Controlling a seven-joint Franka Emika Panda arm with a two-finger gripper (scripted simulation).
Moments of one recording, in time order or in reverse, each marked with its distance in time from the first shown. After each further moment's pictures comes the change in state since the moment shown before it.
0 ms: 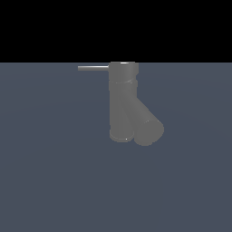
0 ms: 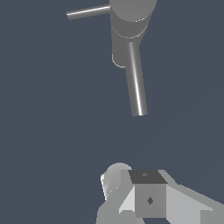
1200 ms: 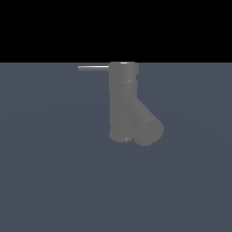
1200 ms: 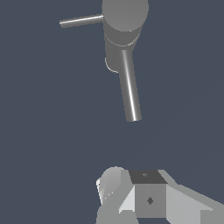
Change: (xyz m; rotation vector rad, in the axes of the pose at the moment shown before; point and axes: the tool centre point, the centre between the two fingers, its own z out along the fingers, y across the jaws) arm 0.015 0.003 -0.003 -0.048 0.009 0.018
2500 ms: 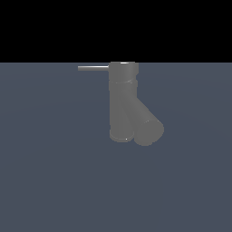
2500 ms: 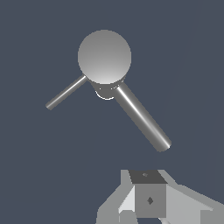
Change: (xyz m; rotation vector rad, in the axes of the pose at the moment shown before) arm 0.117 -0.034 0.032 0.013 0.016 0.516
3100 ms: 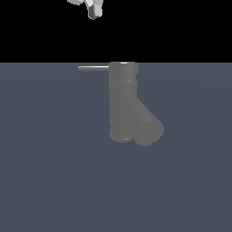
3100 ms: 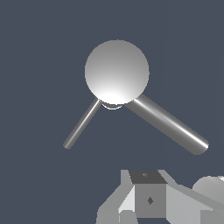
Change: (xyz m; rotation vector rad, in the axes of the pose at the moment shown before) arm 0.039 -0.049 0.034 0.009 0.005 0.274
